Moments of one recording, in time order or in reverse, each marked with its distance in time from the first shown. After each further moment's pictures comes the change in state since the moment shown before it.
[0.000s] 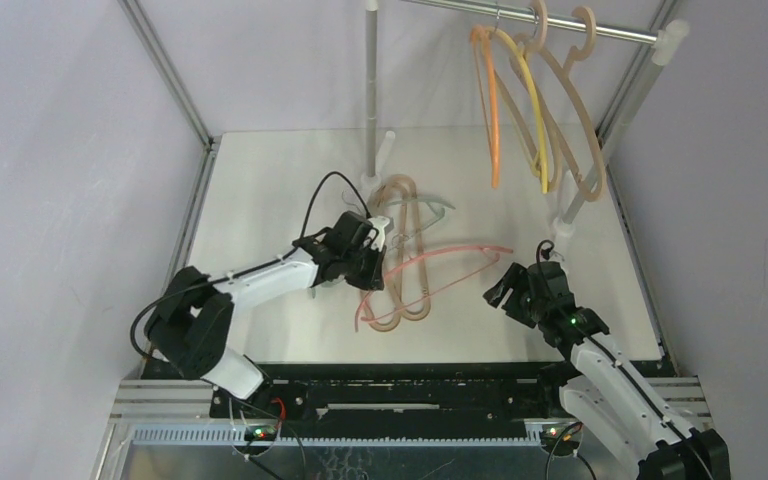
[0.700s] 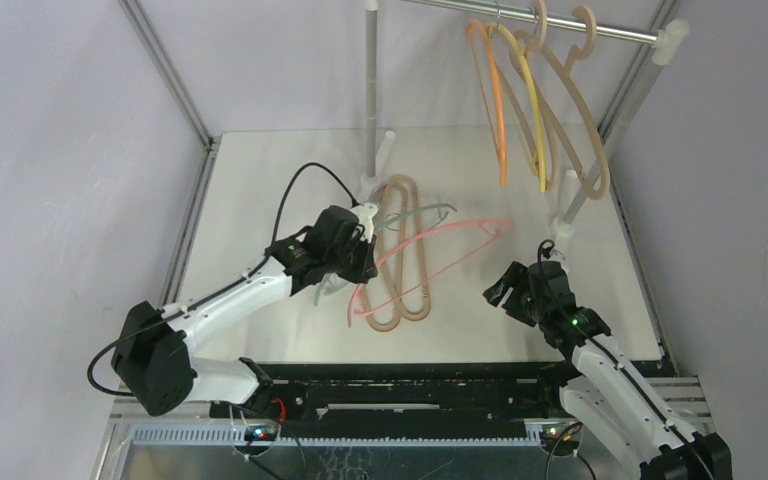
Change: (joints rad) left arm -0.032 -0.232 0.042 -0.101 -0.158 0.003; right arm 0.012 -0.017 0.014 -0.012 0.011 -0.001
